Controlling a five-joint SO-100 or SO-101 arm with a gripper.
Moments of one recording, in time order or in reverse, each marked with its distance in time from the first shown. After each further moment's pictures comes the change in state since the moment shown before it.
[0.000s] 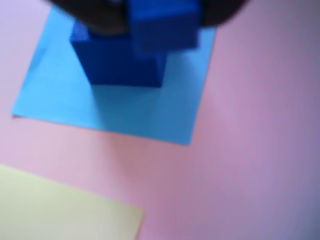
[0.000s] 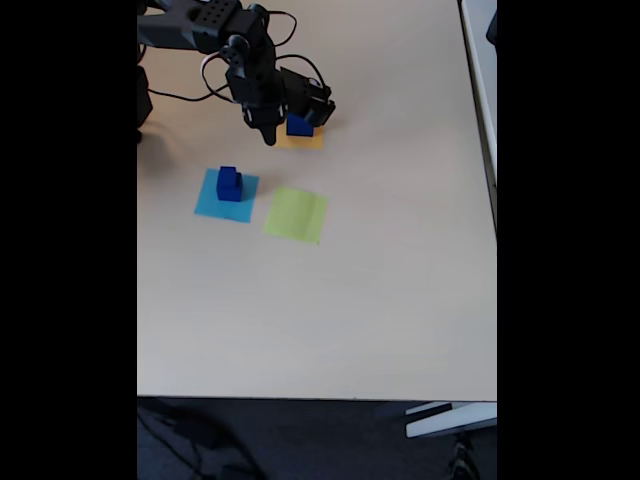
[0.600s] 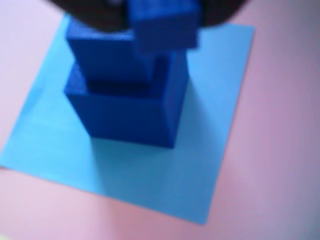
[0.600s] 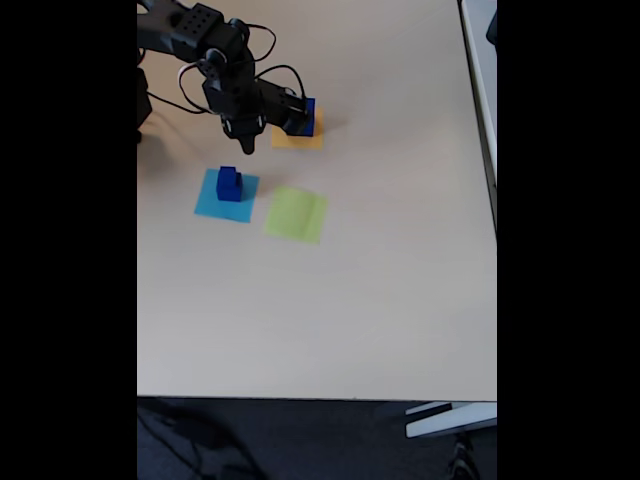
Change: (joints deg) arm 4.7 9.1 16.6 -6.3 -8.0
